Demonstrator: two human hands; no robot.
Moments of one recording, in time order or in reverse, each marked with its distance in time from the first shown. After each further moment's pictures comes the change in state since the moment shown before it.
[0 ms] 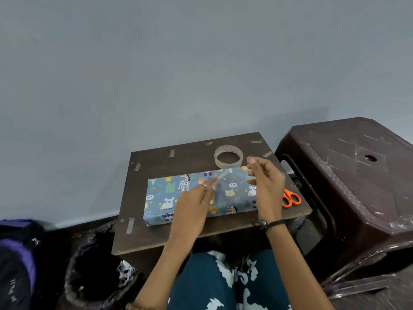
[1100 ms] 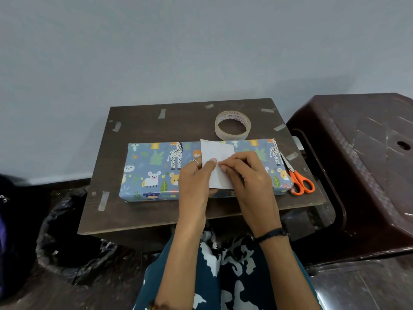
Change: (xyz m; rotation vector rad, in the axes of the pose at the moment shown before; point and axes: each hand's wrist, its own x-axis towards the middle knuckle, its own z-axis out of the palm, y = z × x) left_hand 0.024 0.004 0.036 -0.816 0.141 -0.575; right_hand -0.014 0.045 0.003 -0.666 -0.420 -0.426
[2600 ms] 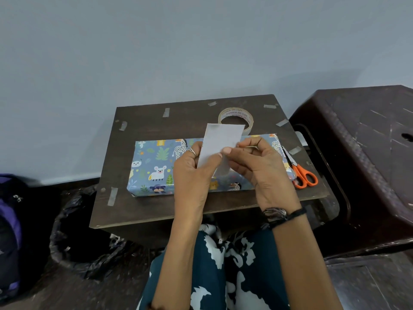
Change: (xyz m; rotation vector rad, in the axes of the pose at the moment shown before) left_hand -0.010 0.005 -0.013 0.019 -0.066 0.333; right_hand 0.028 -0.044 -0.031 1.008 -0.020 0.743
